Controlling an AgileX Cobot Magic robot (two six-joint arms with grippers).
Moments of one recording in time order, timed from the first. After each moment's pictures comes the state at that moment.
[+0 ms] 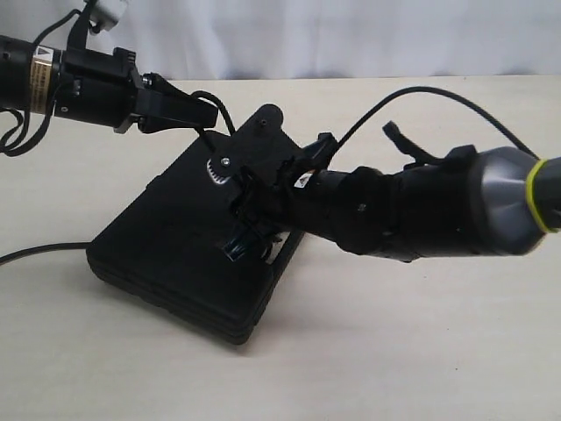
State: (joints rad) left arm 0.02 1.75 -1.05 1.74 -1.01 -1.70; right arm 0.77 1.80 -0.92 0.75 -0.24 -0.94
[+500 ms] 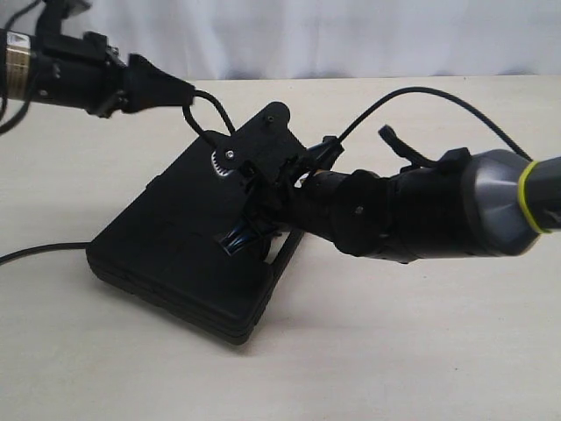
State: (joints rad) left arm 0.10 1.71 -1.06 1.75 -0.86 -1.80; right arm 0.77 1.81 -0.92 0.75 -0.26 -0.87
